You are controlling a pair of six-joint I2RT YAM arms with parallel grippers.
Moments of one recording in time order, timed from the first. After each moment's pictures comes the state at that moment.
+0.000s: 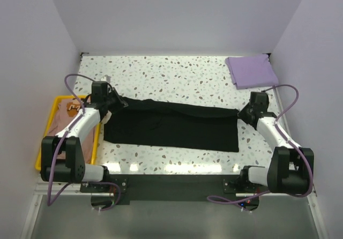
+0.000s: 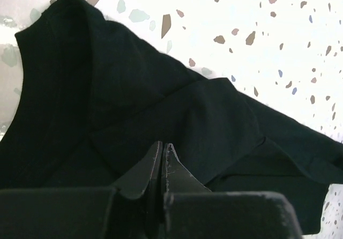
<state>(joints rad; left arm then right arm) -0.03 1.37 0.80 -0.20 0.19 -0.59 -0.06 1.27 0.69 -0.30 0.13 0.66</state>
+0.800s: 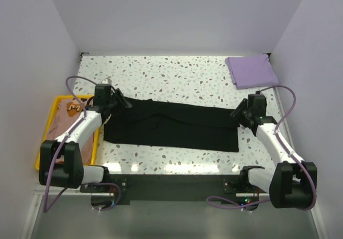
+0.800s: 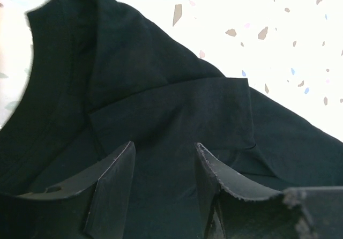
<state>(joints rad) -0.07 1.31 0.76 -0.22 0.11 -0.61 0.00 1.13 0.65 -0.35 0.04 0.66</state>
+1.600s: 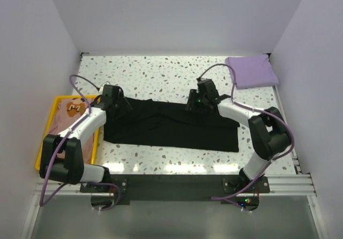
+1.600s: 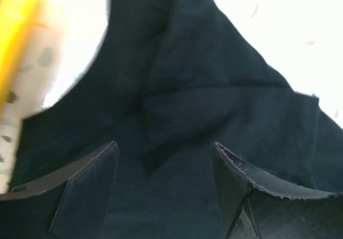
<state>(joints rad) -0.18 1.37 0.82 -0.40 -0.19 -0.69 0.48 1.68 1.01 -0.16 -0.07 0.59</state>
